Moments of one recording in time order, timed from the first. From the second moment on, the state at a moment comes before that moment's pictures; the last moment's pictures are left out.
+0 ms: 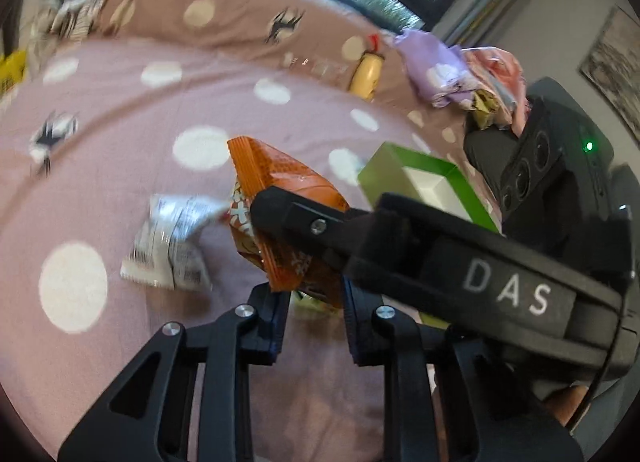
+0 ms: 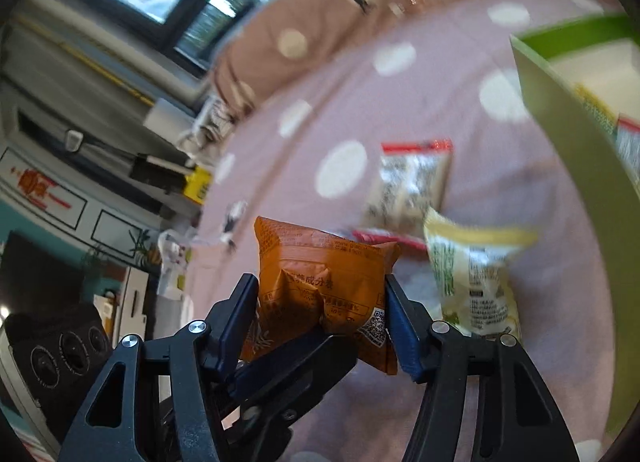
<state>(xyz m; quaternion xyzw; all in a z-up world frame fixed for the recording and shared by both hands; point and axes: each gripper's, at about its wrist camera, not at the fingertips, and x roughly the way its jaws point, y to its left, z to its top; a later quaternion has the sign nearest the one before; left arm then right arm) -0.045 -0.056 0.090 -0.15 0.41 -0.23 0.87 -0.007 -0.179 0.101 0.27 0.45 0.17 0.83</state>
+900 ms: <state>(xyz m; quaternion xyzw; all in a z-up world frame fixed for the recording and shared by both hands) -0.015 -0.232 0.129 0.00 0.37 -0.43 0.82 -0.054 -0.366 0.130 0.41 0.29 0.00 0.86</state>
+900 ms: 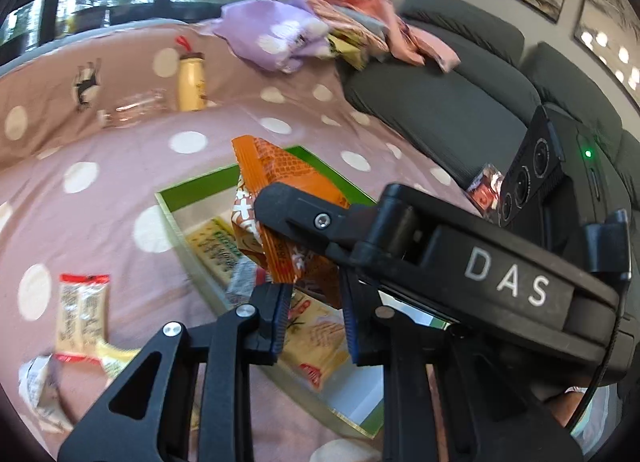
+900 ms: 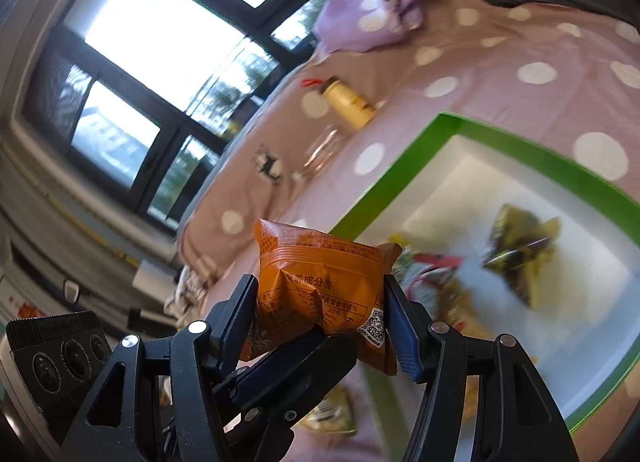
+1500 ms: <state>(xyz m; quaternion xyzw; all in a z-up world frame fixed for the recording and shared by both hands) 0.007 -0.270 0.083 0.00 0.47 -0.44 0.77 -0.049 -0.395 0.089 0.43 0.36 -0.11 0.82</state>
